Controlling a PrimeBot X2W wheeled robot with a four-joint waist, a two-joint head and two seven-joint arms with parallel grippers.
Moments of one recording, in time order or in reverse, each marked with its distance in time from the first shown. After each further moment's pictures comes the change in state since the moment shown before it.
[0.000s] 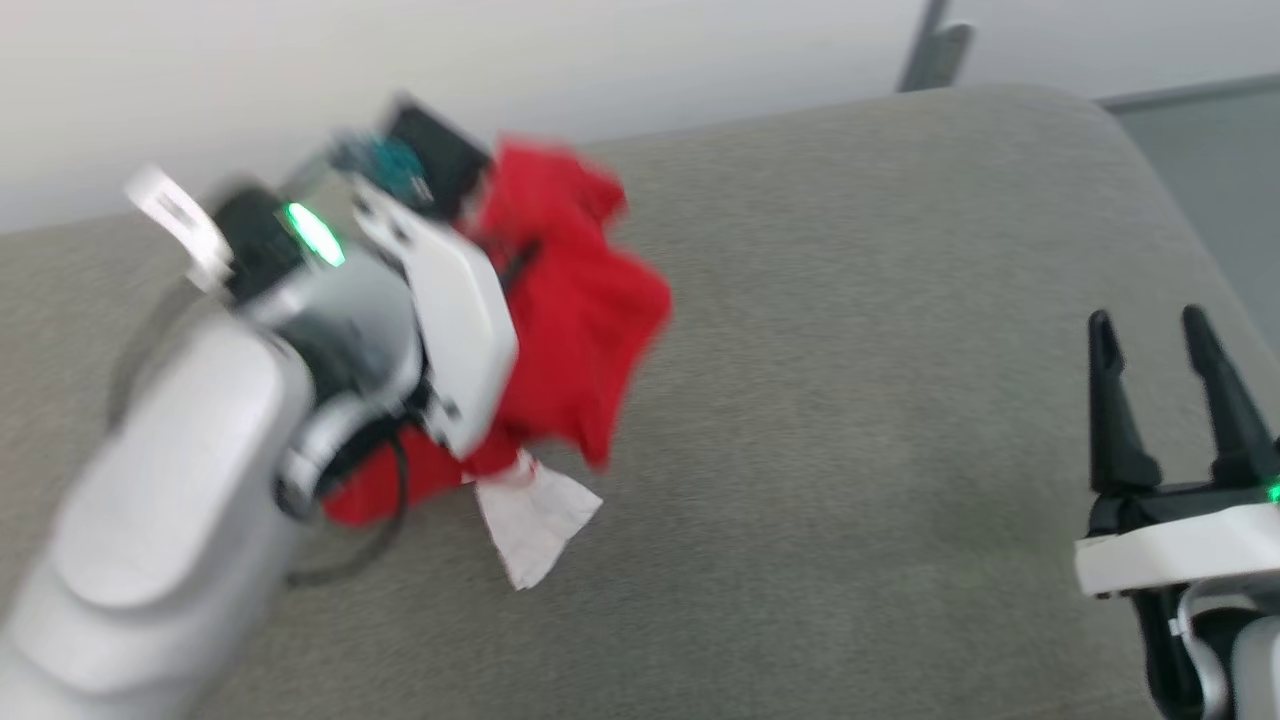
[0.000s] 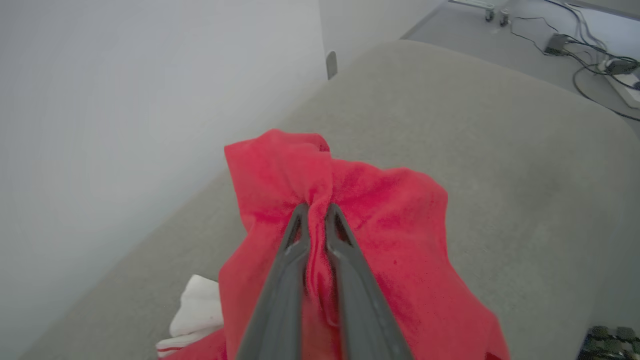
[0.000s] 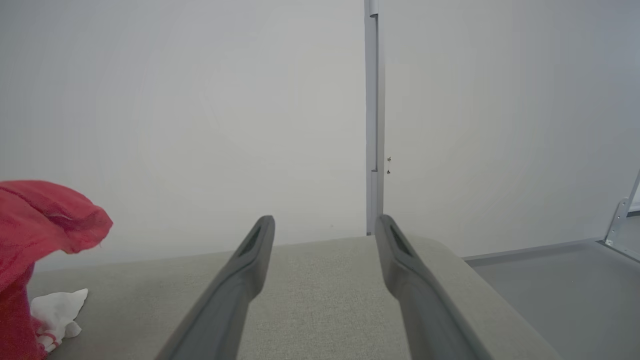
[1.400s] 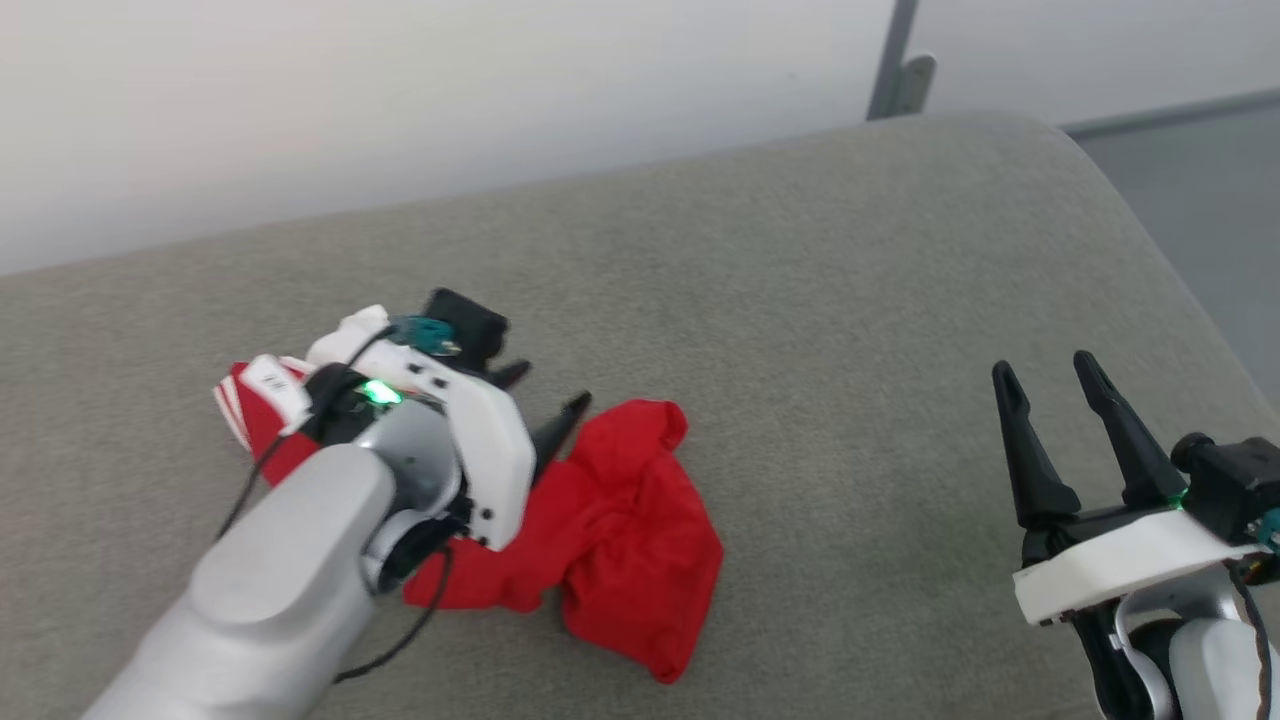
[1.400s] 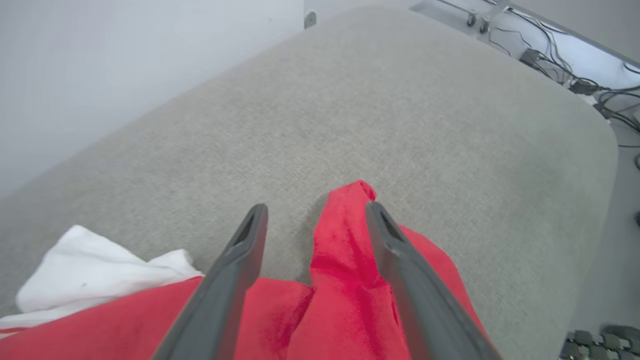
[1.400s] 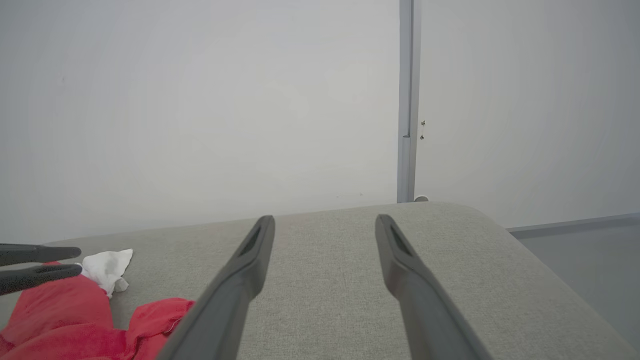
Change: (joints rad) left arm 0.074 -0.111 -0.187 0.471 -0.106 -0.070 -0.386; right arm -0.016 -0.061 0.140 0.146 0.092 0.000 -0.005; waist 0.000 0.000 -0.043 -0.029
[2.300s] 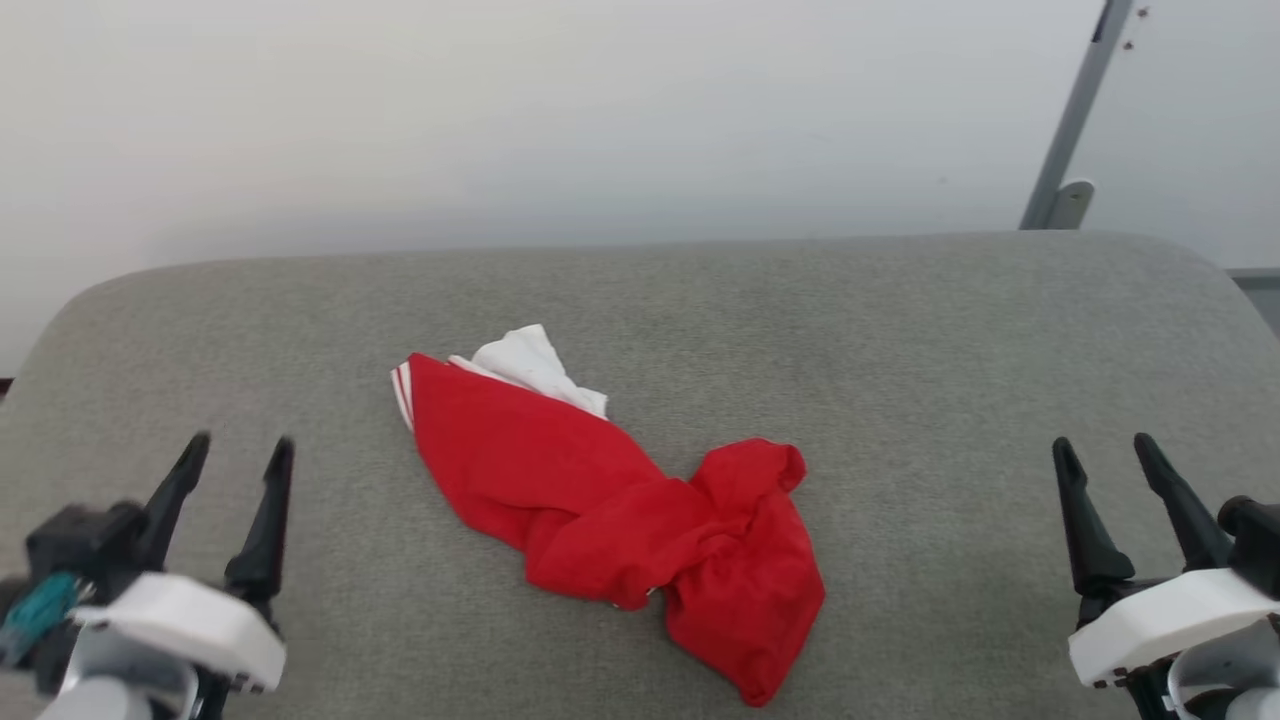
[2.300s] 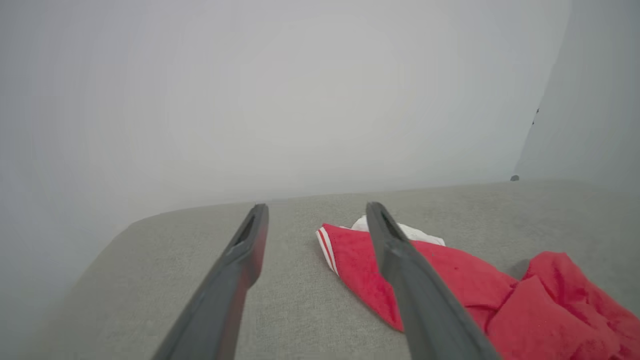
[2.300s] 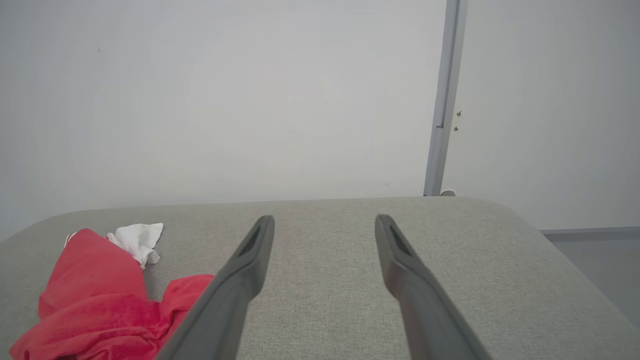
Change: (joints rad) left arm 0.540 0.302 0.351 -0.380 -0.012 0.285 -0.553; right arm 0.122 -0.002 -0.108 -0.020 -0.040 0.000 0.078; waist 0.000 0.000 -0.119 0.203
